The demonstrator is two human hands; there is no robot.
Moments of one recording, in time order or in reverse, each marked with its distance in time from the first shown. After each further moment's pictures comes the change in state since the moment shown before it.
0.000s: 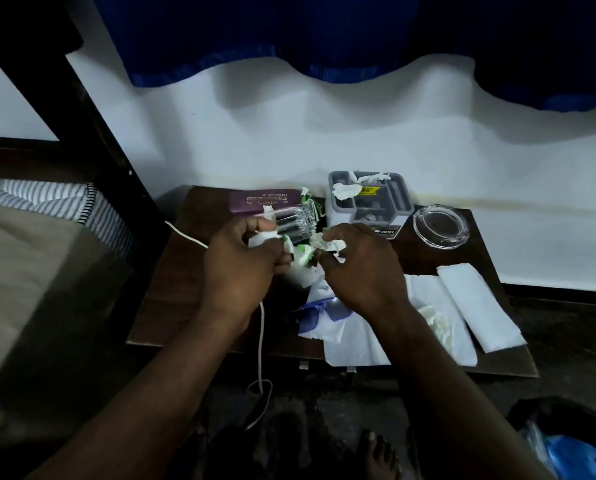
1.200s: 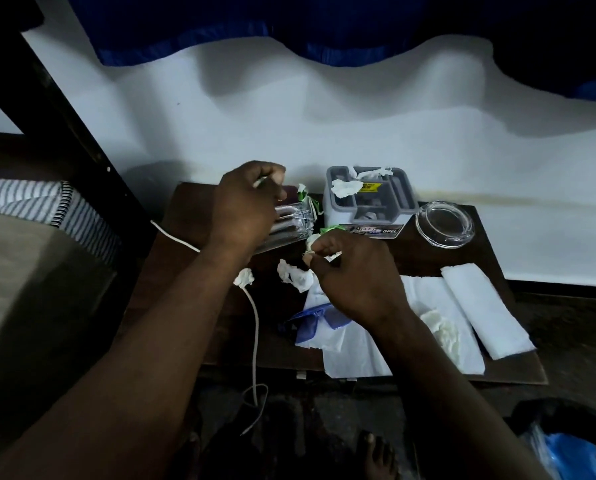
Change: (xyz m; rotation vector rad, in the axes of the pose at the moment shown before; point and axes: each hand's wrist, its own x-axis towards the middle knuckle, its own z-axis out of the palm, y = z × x) left_hand 0.082 0.016 0.027 0.187 -0.051 0.196; right_hand 0.007 0.006 0.009 0.052 -0.053 0.008
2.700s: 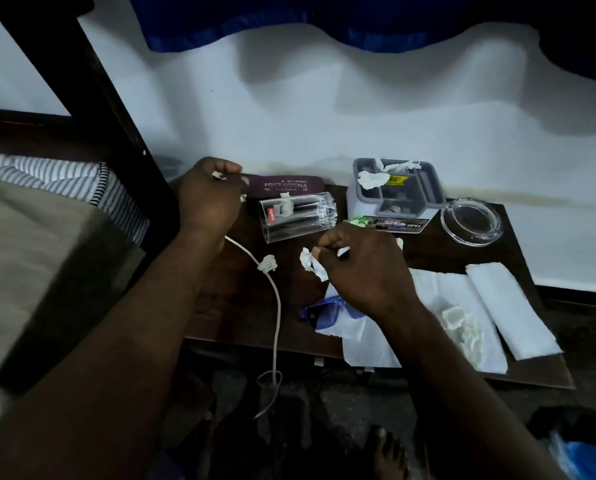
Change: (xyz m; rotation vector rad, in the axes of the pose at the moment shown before) left_hand 0.017 -0.039 -0.060 -0.037 0.258 -0.144; right_hand -0.005 -0.017 0.011 0.022 -0.045 -0.014
